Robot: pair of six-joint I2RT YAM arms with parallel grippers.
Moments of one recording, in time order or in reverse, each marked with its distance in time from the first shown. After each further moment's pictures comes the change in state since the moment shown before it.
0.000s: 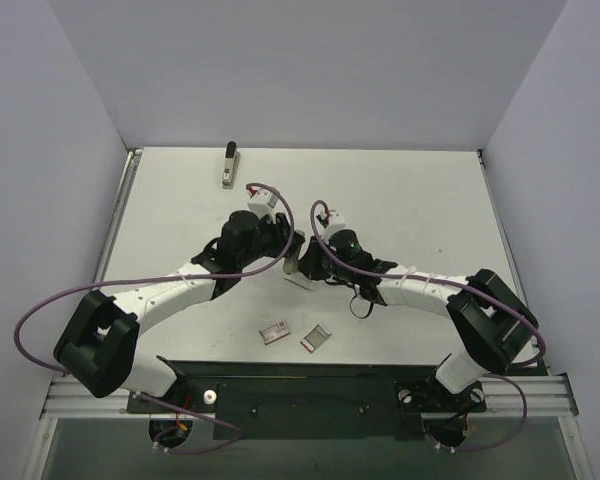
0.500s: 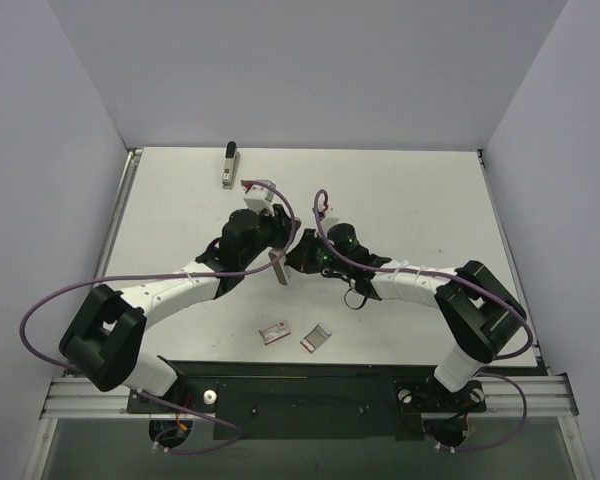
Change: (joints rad) left arm -0.007 0.046 0.000 0.142 -0.163 0.062; right arm -0.018 0.080 0.046 0.146 -0.144 0.122
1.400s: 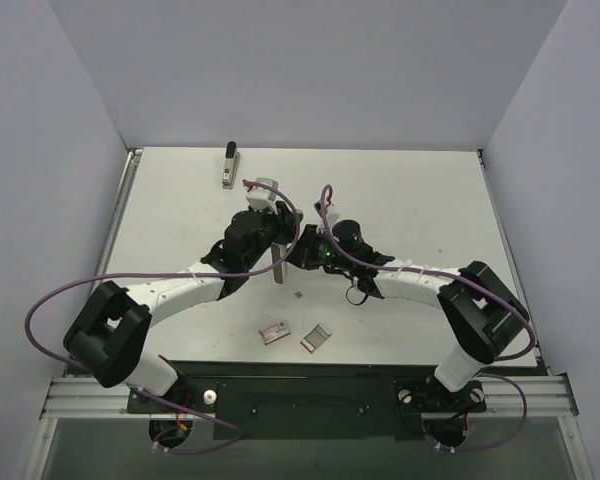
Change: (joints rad) left arm -0.027 0.036 -0.001 0.136 -0.088 0.058; right arm -0.024 0.020 -0.001 0.090 -0.093 0.044
